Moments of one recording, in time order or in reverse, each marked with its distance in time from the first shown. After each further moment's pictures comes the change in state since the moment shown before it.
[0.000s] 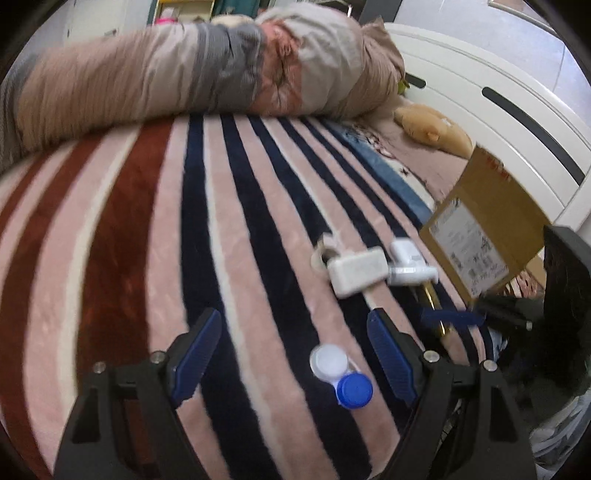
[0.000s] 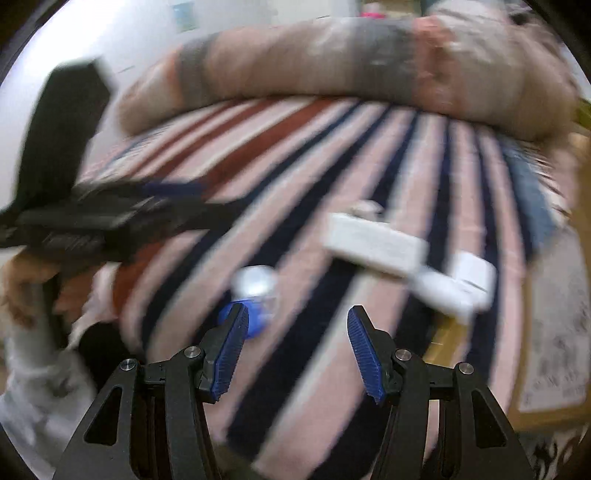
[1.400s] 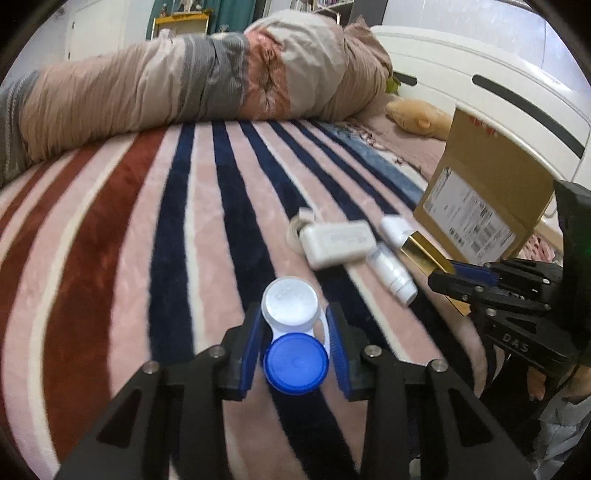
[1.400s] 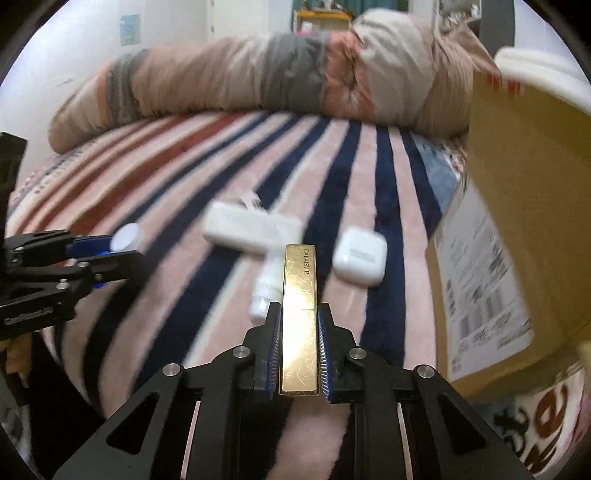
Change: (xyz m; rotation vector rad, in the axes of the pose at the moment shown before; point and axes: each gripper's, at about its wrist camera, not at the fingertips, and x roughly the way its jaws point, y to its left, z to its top) left arm 0.005 -0.039 -0.033 0.052 -0.104 0.070; right arm -0.016 -0.025 -0.024 0.033 -0.084 -0.241
